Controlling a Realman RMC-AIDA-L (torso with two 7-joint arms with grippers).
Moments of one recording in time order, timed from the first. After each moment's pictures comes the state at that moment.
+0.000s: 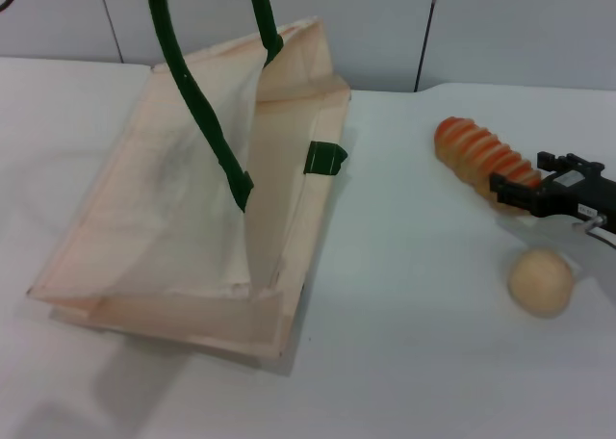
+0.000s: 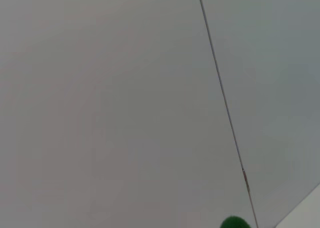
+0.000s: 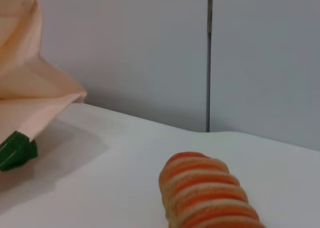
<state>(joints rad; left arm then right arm) -0.31 -2.03 1.27 2.03 -0.76 -1.15 0.62 0.79 2.02 -2.63 0.18 0.38 -0.87 0.93</state>
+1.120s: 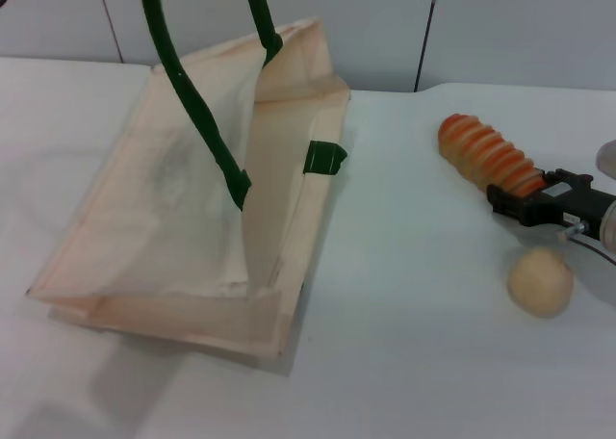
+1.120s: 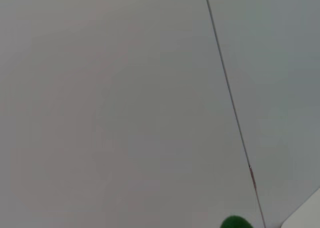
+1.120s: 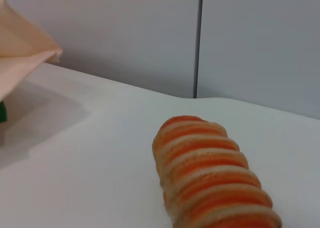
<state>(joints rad) -0.31 -2.03 1.27 2.03 -0.75 -1.15 0.62 0.80 2.02 -2.63 0.08 0.37 -0.67 0.92</state>
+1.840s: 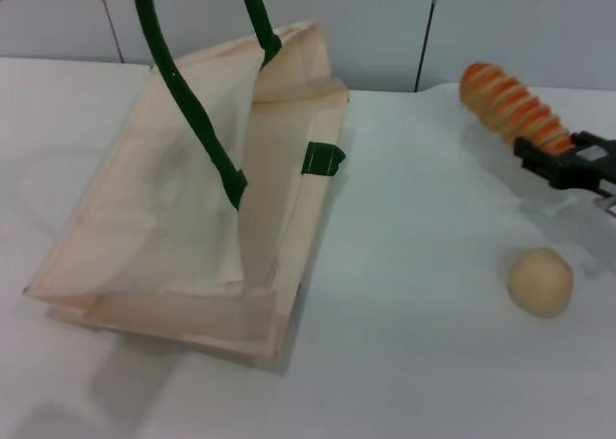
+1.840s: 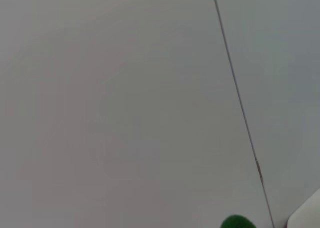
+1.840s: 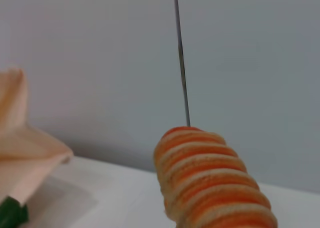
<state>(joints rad) -0.31 -2.03 1.27 2.03 -0.72 -1.15 0.62 0.79 2.03 -2.61 0.26 0.46 -1.00 0.97</state>
